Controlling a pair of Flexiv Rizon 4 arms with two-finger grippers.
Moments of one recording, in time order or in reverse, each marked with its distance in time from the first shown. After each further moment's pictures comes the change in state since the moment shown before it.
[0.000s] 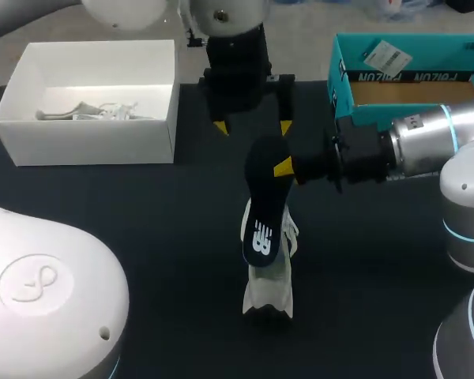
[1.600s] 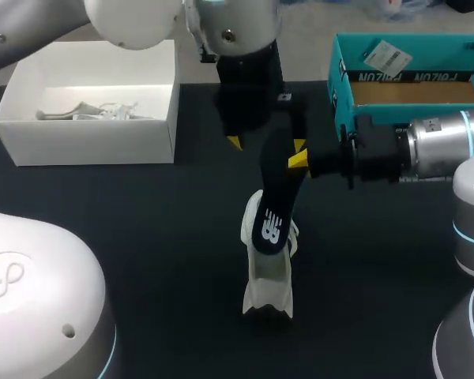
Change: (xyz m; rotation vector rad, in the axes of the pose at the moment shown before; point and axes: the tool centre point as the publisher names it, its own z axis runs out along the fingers) left arm -0.023 -0.026 0.012 0.011 -0.053 0.106; right arm -0.004 0.017 -0.025 -0.064 0.042 0.019
